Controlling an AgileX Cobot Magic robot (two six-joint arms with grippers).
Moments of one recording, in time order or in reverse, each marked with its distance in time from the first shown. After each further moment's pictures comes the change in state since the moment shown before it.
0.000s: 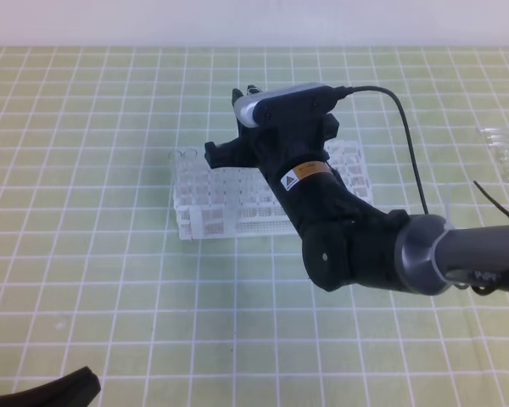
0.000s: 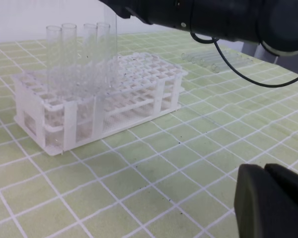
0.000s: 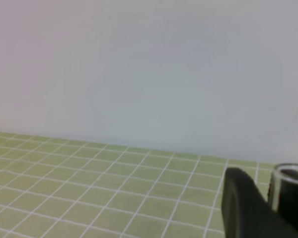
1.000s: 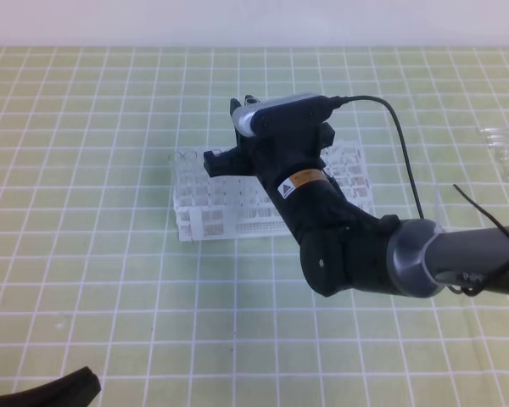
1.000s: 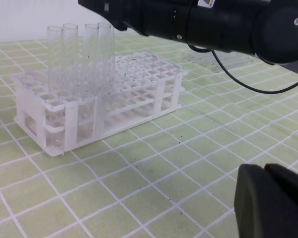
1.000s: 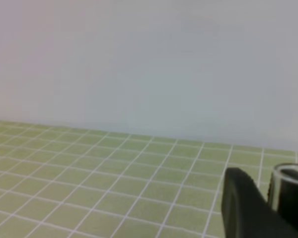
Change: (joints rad) left arm 0.000 0.000 -0.001 0.000 0.001 0.000; right arm 0.000 0.030 0.000 -0.021 -0.004 0.029
